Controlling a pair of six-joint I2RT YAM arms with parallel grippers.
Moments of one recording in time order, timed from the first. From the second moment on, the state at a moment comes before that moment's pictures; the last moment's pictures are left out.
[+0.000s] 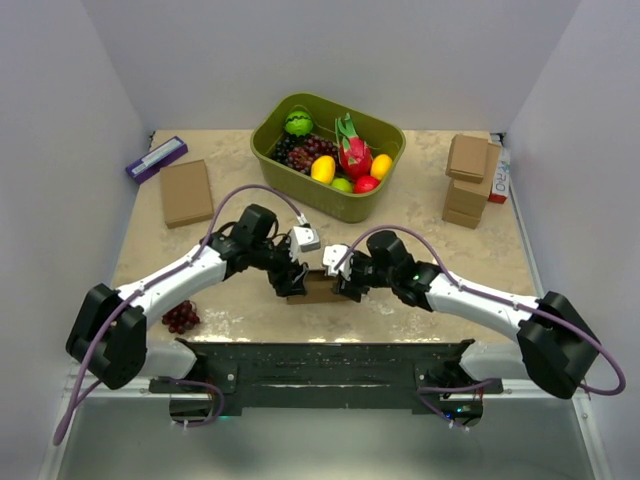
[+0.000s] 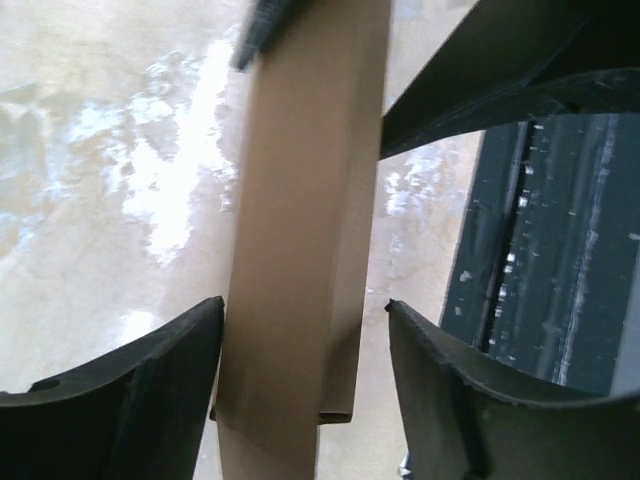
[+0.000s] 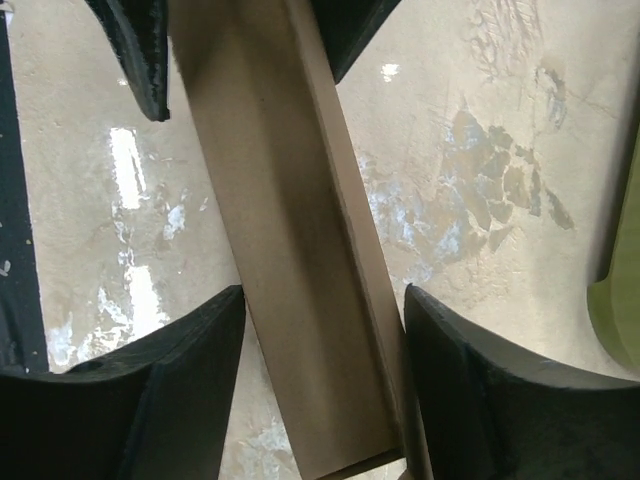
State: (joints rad) left arm -0.58 1.34 0.85 -0.43 0.67 0.39; right arm 0.78 1.27 0.64 0.01 -0.37 -0.54
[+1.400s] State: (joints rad) left arm -0.56 1.24 0.77 -0.36 0.15 0.19; right arm 0.82 1.25 0.63 0.05 -0.17 -0.51
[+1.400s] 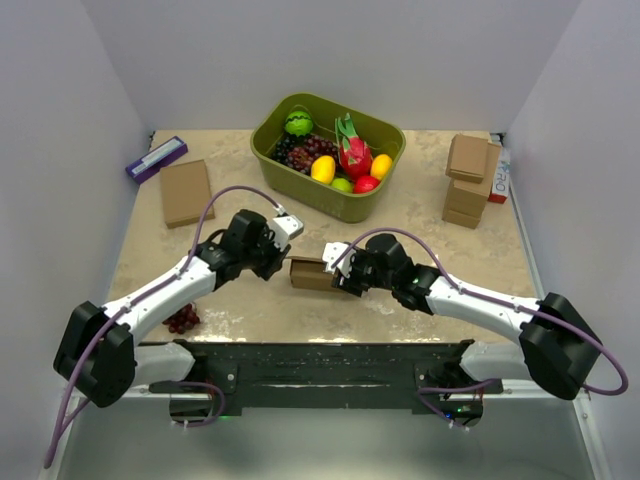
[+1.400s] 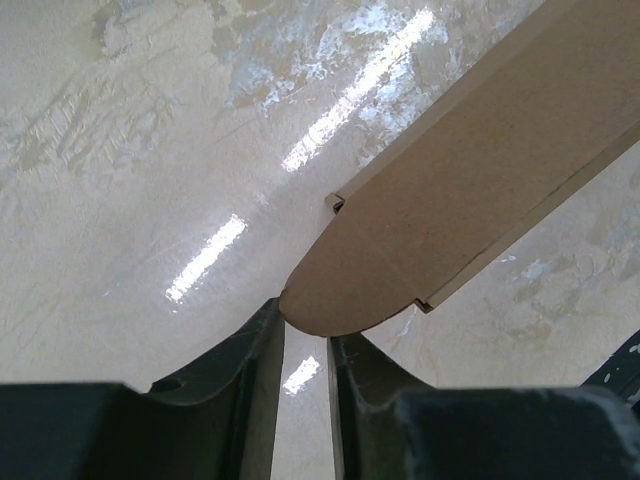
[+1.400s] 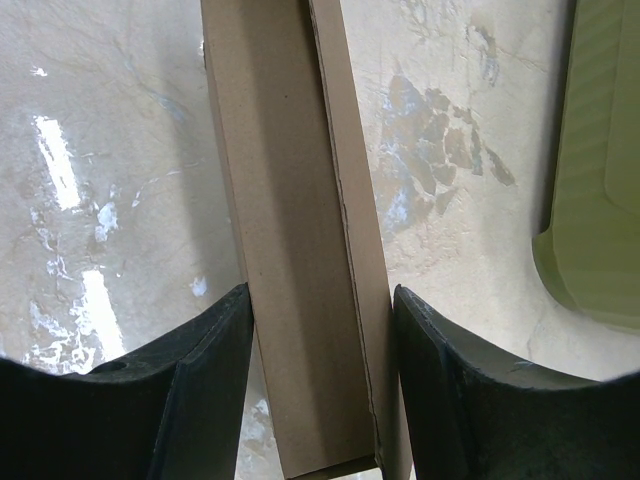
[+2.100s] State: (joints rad) left arm -0.56 1.20 0.77 -0.30 0.27 0.16; right arm 0.82 1.26 0.63 0.04 -0.14 -0.51
